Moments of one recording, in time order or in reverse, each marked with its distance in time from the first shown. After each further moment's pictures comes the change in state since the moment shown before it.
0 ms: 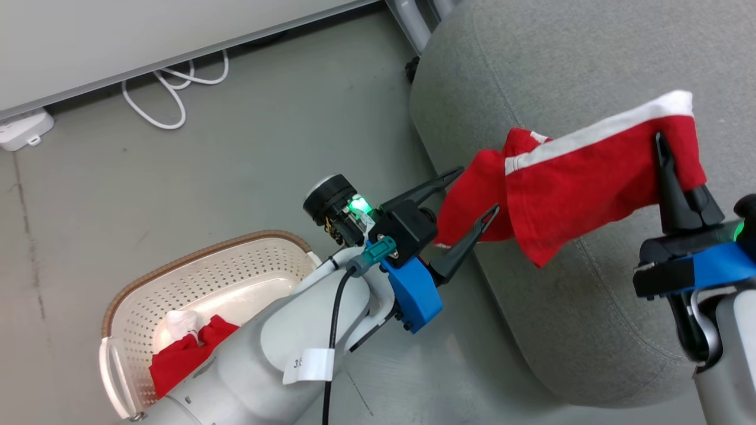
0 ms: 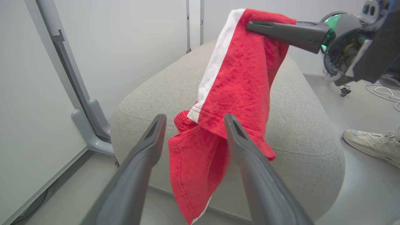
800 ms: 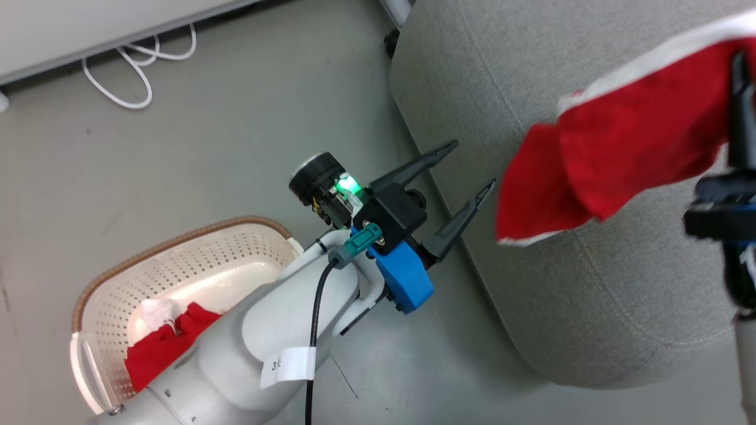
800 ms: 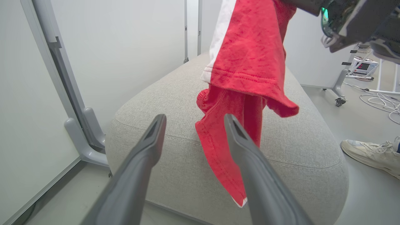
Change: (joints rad) left arm -0.007 0.037 0.039 -0.081 0.030 0.014 0.000; right arm -0.070 0.010 -0.110 -0.122 -0.070 0.000 0.000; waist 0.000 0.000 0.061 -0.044
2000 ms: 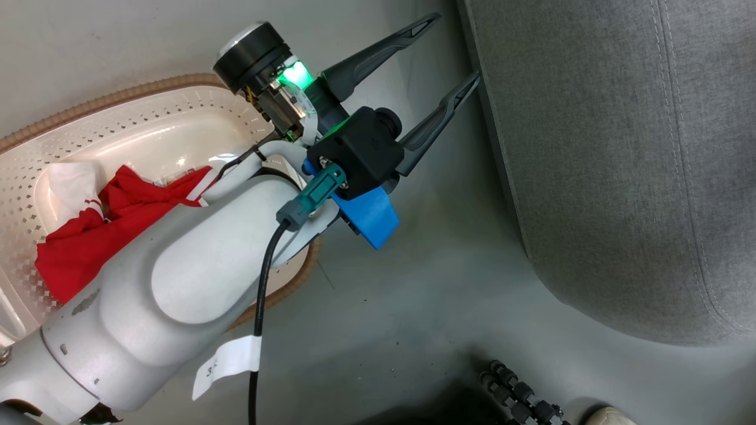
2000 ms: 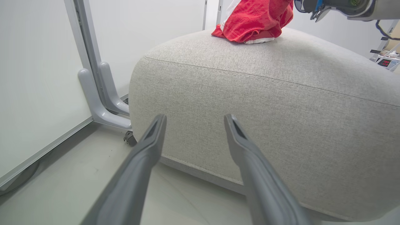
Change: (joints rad) left arm -0.207 0.210 0.013 -0.284 0.123 0.044 0.099; right arm -0.462 -0.010 -0.401 0.378 -0.116 0.000 0.000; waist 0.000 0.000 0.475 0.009
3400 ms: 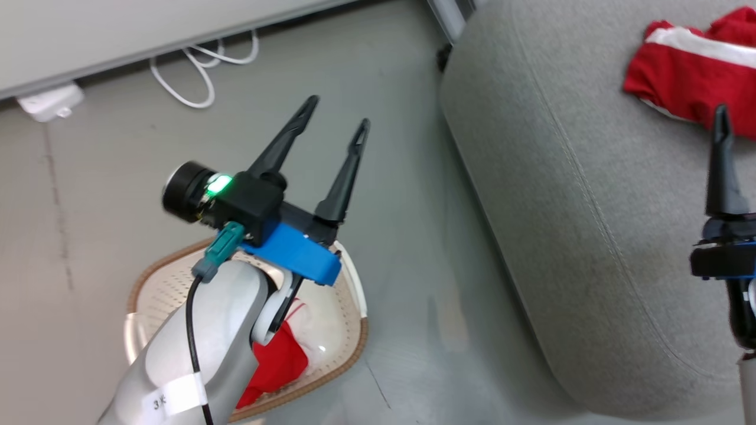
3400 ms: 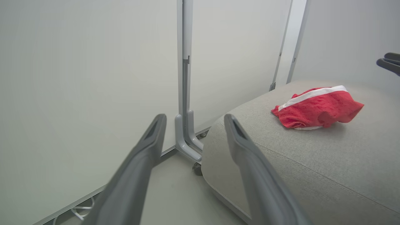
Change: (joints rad) left arm 0.403 -0.105 0.351 0.062 -0.053 0.065 -0.099; right arm 0.546 0.005 0.325 -0.355 0.081 0.000 0.000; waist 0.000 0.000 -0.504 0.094
